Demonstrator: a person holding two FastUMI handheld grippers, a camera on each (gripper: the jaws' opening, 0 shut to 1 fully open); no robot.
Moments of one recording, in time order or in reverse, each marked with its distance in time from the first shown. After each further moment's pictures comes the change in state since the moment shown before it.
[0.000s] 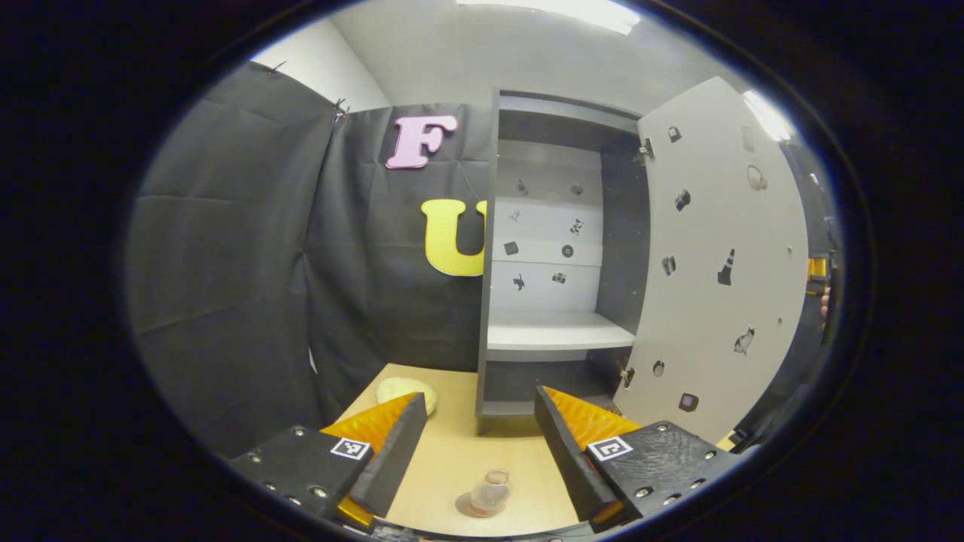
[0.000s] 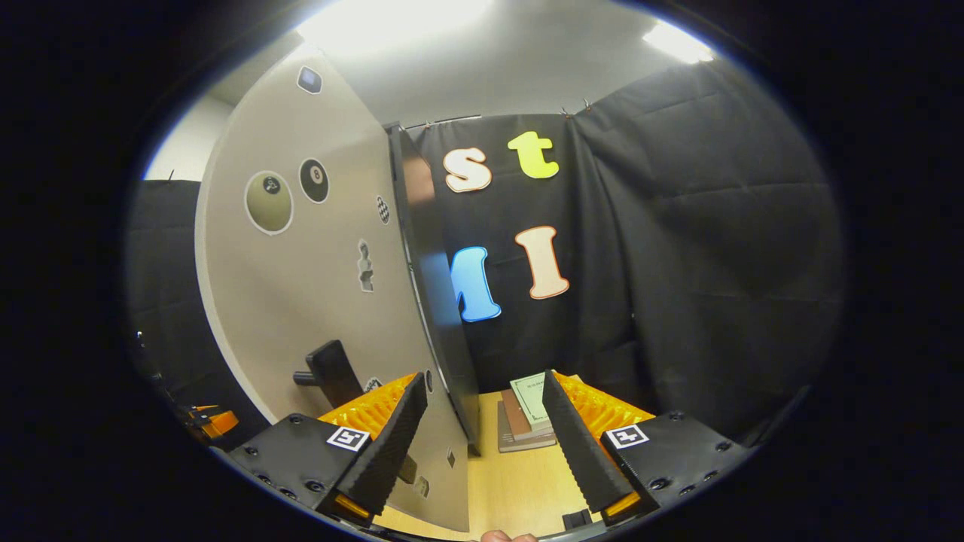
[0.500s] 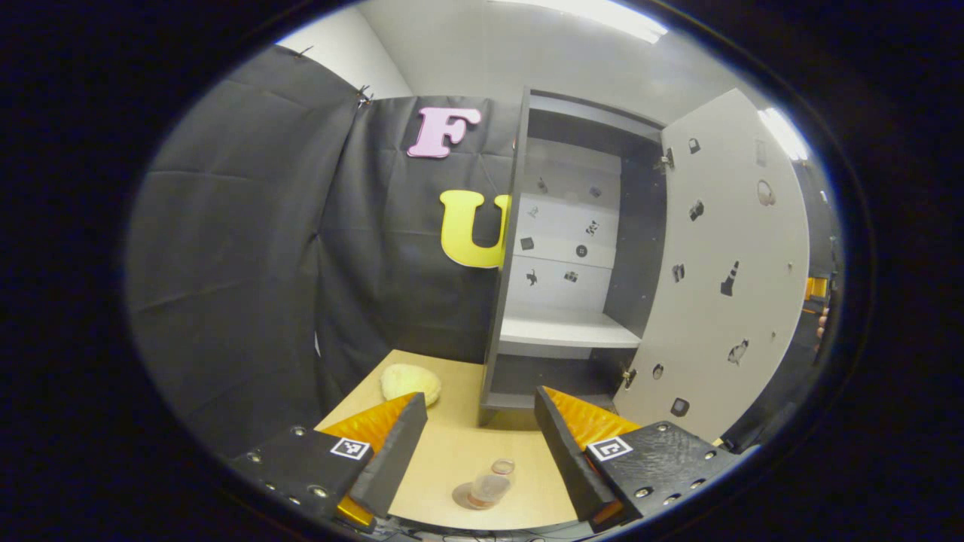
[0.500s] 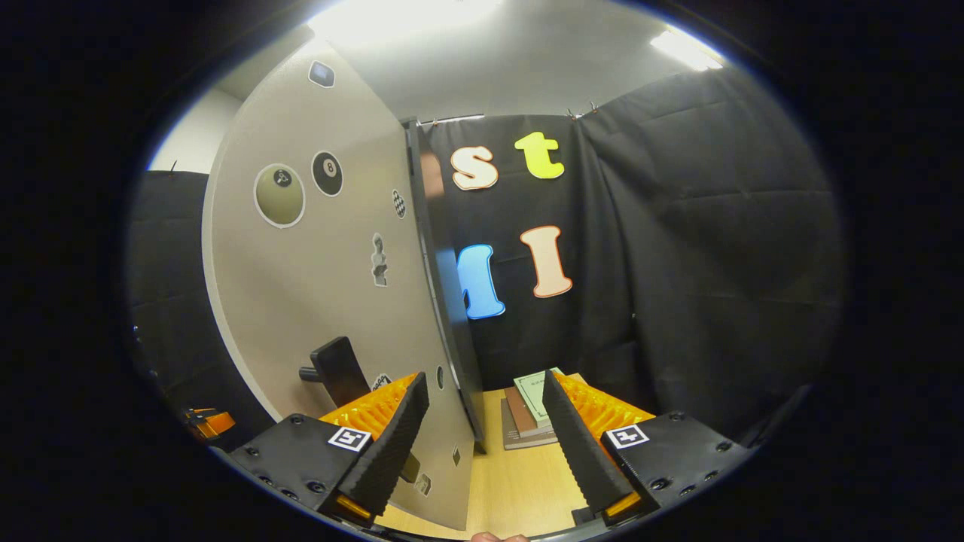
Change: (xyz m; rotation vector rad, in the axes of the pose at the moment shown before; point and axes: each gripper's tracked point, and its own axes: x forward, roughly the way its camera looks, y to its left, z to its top) left arm -0.015 0.027 -0.006 -0.066 0.029 0.027; right arm 0.000 0.036 -0.009 -0.012 0.015 -0.011
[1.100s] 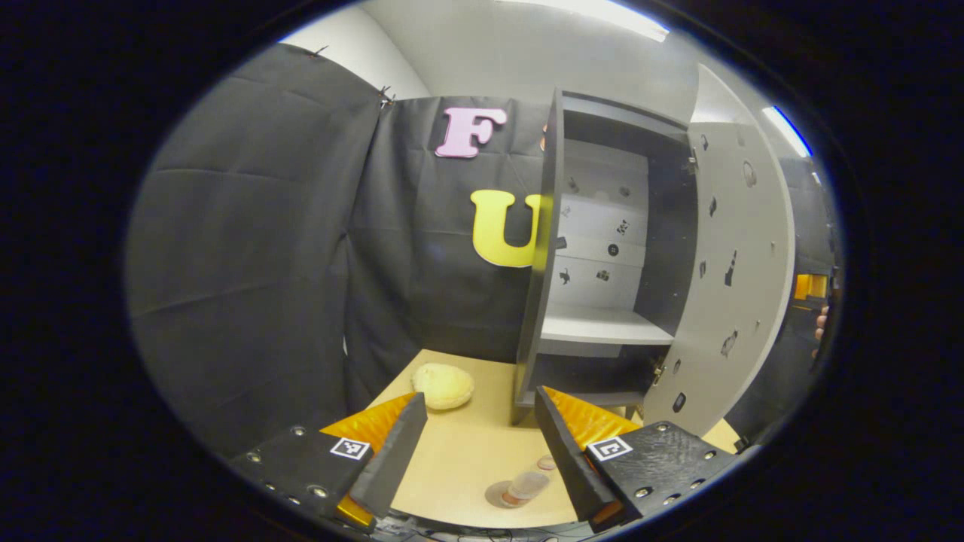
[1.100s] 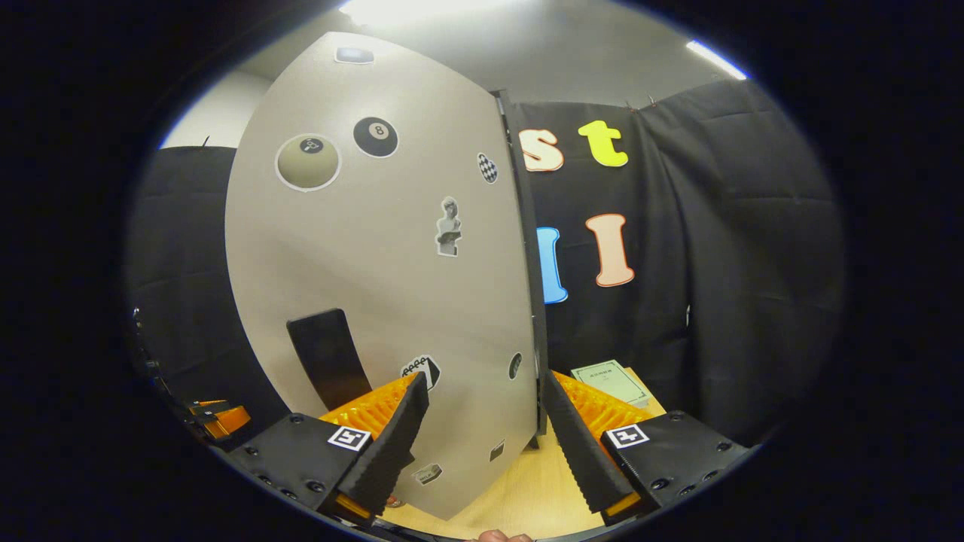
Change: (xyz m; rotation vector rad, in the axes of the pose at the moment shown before) left arm -0.012 0.061 0.001 0.003 -0.001 0.108; right arm 0.028 0.123 -0.034 -0.060 0.042 0.155
